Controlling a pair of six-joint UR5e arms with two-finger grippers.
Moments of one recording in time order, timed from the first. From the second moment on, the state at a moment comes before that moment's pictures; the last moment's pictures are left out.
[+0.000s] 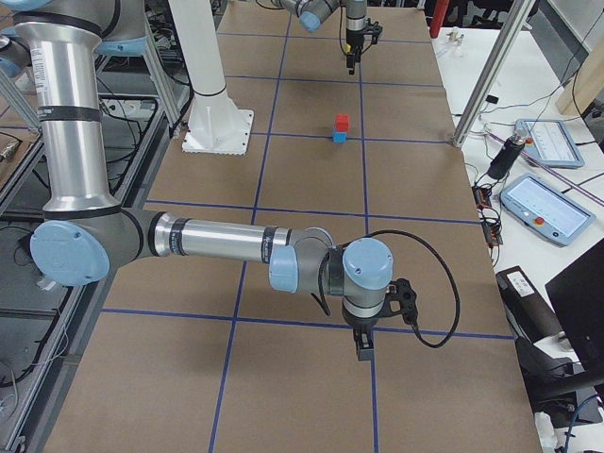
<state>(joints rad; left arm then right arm) -0.88 -2.14 -1.76 -1.47 -2.05 -0.53 1.68 -1.51 1.48 -1.53 2.30 -0.19</state>
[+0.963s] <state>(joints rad) -1.15 -1.73 -1.61 -1.83 -2.16 -0.43 1.68 -1.52 1.47 -1.53 2.29 -0.19</state>
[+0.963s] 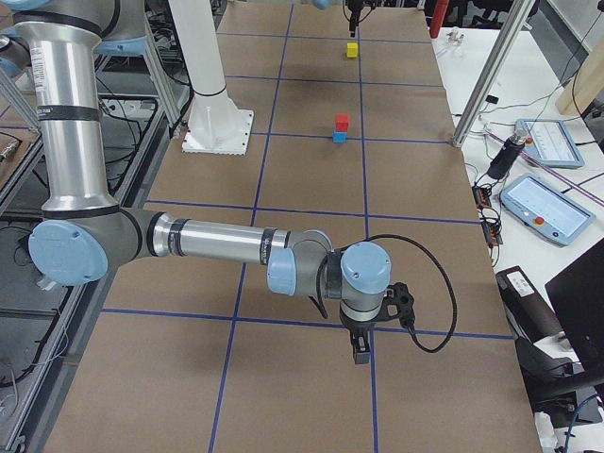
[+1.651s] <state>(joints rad) -1.14 -1.72 -1.39 -2.10 -2.16 -0.62 1.68 -1.52 1.48 -1.53 2.29 -0.20</state>
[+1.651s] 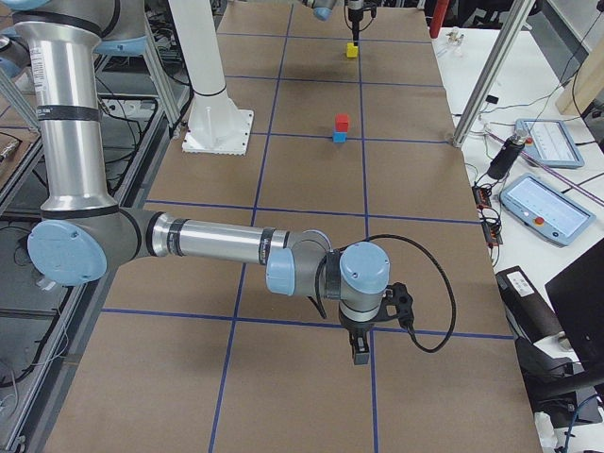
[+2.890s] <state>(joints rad) -1.07 -1.73 -1.31 -2.22 -2.15 -0.69 1.68 -1.51 1.48 -1.53 2.29 -0.20</state>
